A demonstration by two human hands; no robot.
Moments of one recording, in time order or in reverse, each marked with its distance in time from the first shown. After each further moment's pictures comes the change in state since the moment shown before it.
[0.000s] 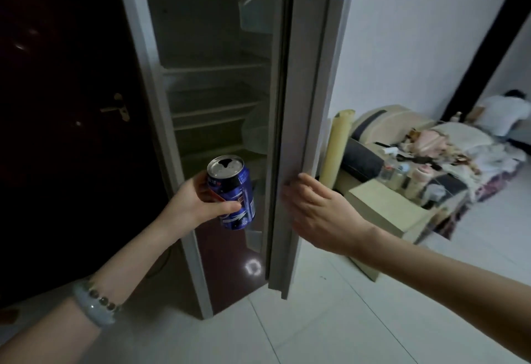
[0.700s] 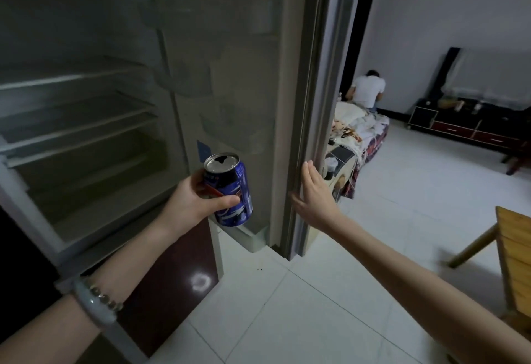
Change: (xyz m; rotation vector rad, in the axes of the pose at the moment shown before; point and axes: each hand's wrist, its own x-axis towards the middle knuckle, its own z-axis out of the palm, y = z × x) left_hand 0.069 0.023 0.190 -0.047 -0.291 0.070; right_hand -0.164 0.081 0.043 0.679 -0.263 1.161
